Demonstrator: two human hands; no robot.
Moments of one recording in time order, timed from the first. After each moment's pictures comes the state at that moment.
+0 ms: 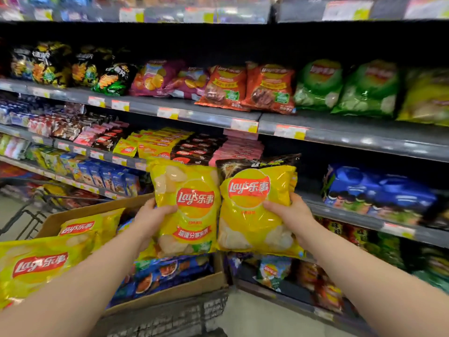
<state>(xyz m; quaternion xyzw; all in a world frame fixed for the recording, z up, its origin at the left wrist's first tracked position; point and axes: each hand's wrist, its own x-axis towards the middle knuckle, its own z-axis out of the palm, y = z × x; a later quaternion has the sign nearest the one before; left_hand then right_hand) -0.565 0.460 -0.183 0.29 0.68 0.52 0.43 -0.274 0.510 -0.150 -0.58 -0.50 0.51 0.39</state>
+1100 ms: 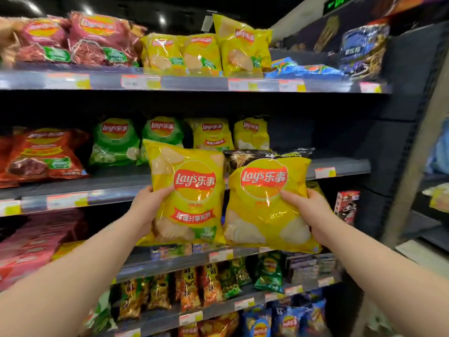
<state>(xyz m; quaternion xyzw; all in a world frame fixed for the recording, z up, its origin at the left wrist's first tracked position) -0.080 0.613 -0.054 0.50 0.44 0.50 0.55 0.211 0.480 -0.055 -0.62 -0.35 0.32 0.63</state>
